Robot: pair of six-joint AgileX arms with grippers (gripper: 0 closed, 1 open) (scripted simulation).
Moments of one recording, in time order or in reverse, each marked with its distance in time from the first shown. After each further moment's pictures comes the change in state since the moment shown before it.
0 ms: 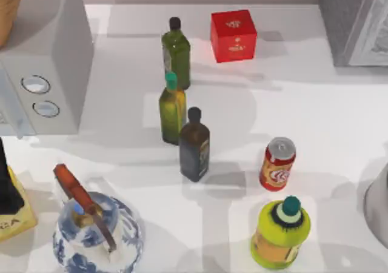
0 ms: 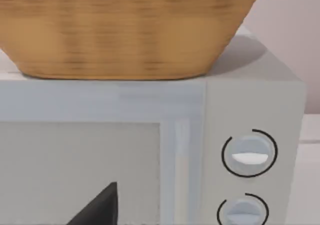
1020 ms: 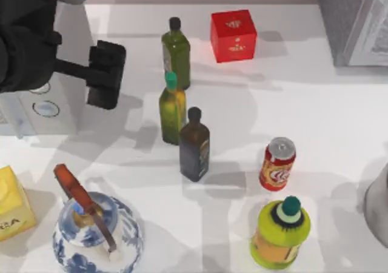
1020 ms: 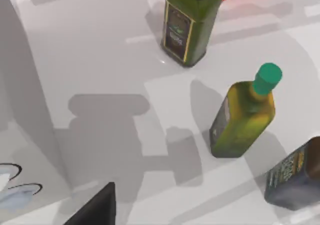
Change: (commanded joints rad) left arm -0.445 1.155 1.112 -0.690 0.003 -0.057; right arm 0.000 0.000 0.000 0.000 0.000 0.000
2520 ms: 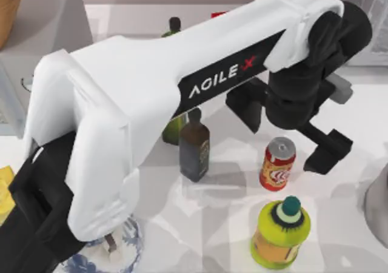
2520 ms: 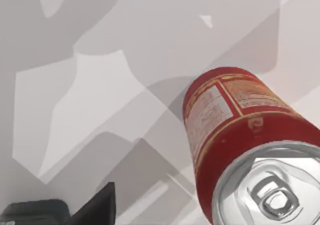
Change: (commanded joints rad) left arm -0.478 1.290 1.206 -0.654 -0.009 -0.046; right arm 0.000 0.000 0.000 0.000 0.000 0.000
